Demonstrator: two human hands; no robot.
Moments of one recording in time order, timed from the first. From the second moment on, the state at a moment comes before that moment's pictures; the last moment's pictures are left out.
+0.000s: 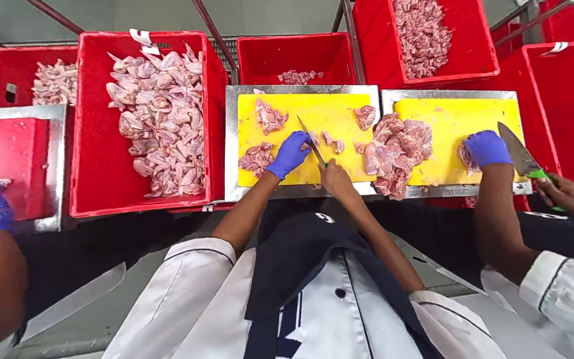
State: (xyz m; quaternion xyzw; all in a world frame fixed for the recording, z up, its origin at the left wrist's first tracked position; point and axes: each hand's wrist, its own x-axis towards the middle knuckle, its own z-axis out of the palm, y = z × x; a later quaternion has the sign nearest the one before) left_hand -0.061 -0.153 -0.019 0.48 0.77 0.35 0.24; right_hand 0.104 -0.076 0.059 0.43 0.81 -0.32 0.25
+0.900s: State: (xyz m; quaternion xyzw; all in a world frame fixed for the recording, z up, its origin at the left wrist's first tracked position) left_hand 0.036 -0.067 0.012 0.51 0.80 0.16 0.28; right_hand 0.312 -0.085 0.041 0.54 0.71 -0.45 0.09
